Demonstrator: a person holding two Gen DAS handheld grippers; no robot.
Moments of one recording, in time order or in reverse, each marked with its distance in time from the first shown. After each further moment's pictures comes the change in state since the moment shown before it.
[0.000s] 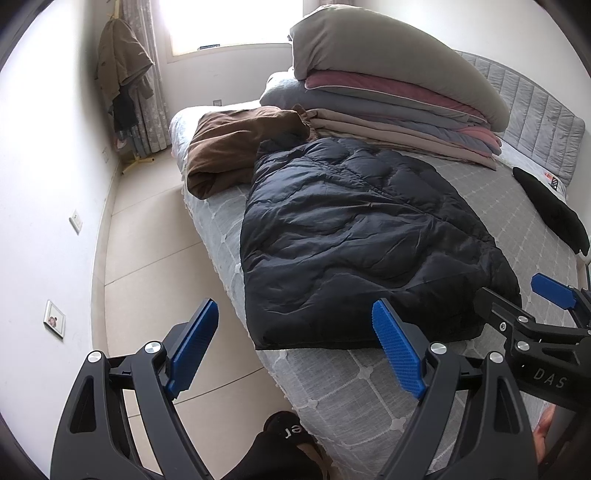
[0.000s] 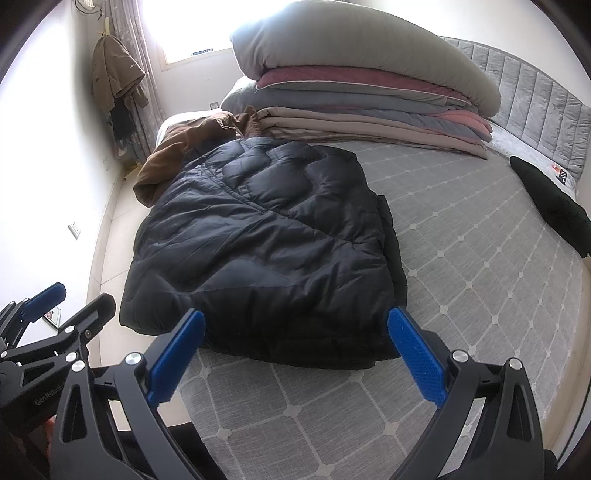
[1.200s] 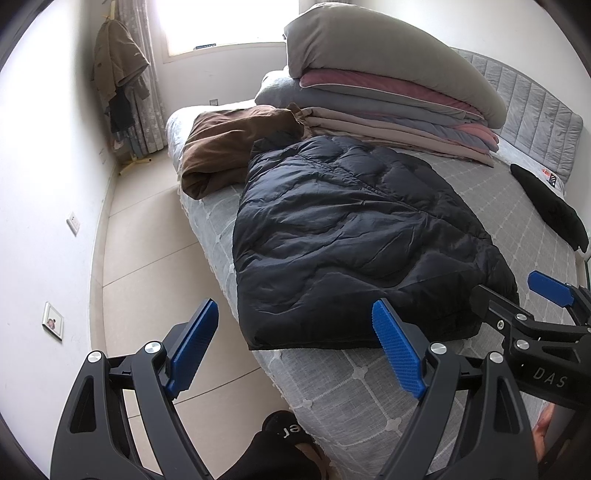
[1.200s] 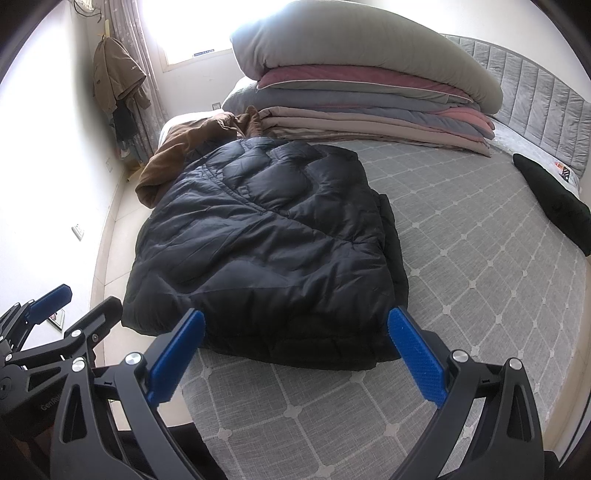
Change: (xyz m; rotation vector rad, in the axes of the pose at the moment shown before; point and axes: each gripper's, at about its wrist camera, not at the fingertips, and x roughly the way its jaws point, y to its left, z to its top) left arm 0.001 -0.007 0.001 0.010 0.005 -0.005; right arm 0.002 0.000 0.001 0.003 0.001 0.008
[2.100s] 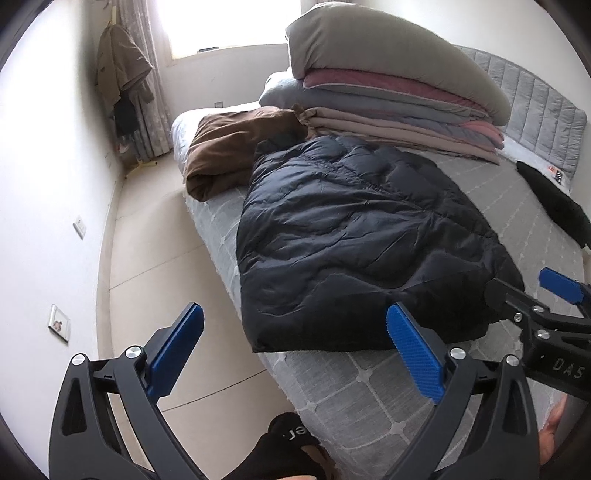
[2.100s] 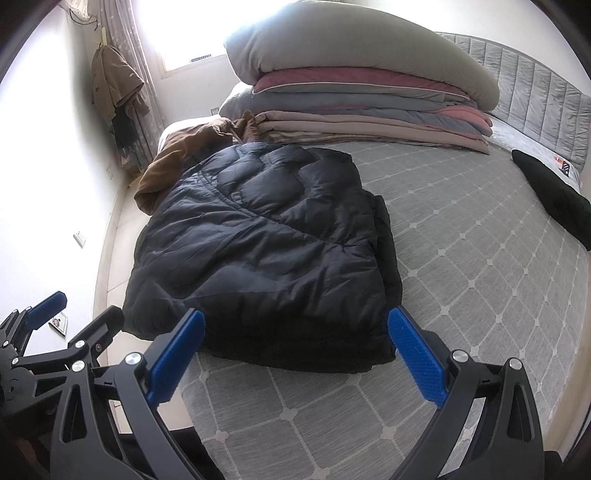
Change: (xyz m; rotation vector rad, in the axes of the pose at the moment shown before) left arm 0.005 -0.003 0.000 0.015 0.000 0.038; right arm -0.002 -0.001 0.000 0.030 -0.013 0.006
